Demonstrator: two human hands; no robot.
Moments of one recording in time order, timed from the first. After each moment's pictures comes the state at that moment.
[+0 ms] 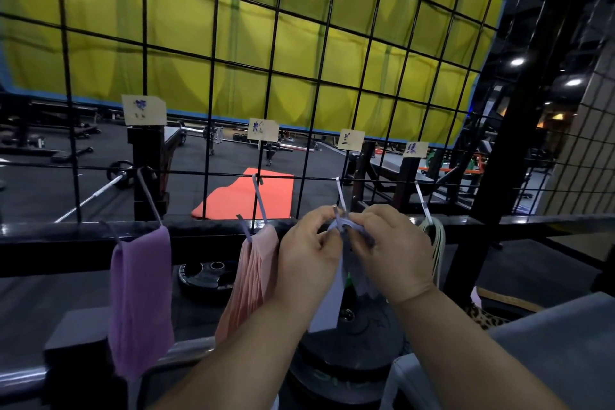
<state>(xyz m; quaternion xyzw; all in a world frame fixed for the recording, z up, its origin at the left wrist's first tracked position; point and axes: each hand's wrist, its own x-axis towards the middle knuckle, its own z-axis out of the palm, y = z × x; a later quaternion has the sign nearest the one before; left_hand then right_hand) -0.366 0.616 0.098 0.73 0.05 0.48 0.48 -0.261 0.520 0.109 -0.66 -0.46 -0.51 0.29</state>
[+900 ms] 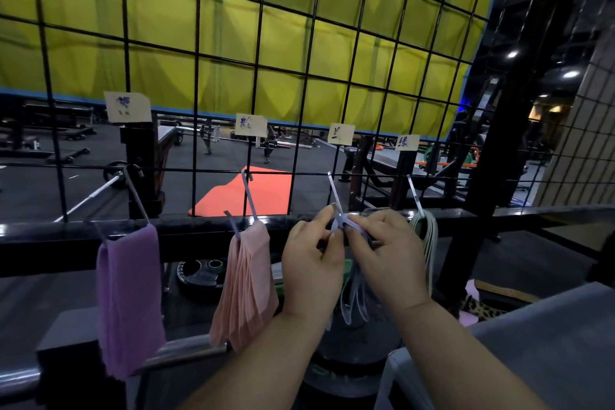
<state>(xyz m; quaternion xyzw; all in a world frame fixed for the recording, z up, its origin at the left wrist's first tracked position) -0.358 0.590 0.087 0.69 0.12 0.52 0.48 -0.277 0.507 0.098 -0.71 -0.42 -0.31 0.47</state>
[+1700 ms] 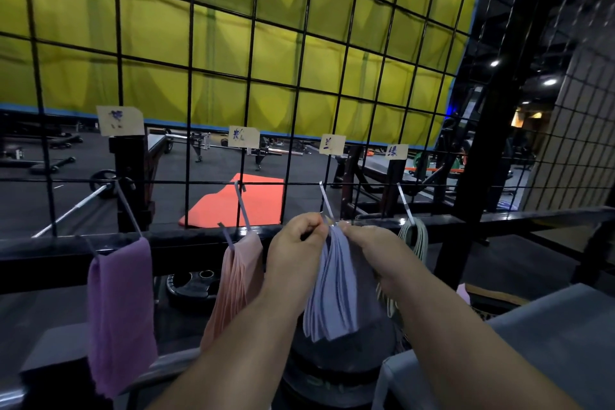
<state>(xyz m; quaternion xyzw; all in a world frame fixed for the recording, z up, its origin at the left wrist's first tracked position) -0.358 0.614 0.107 0.65 0.10 0.38 0.65 -0.269 0.513 0.130 -0.76 -0.22 0.14 0.60</state>
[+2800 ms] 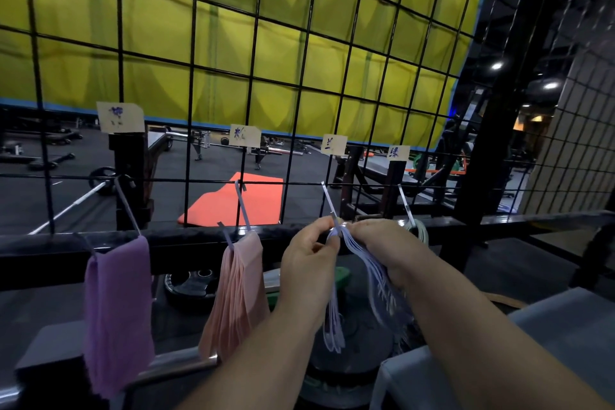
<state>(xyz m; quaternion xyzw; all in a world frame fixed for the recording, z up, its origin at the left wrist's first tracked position) -0.363 0.588 0.104 0.62 0.08 0.38 0.69 -0.268 0.509 0.152 -0.78 -0.27 0.16 0.55</state>
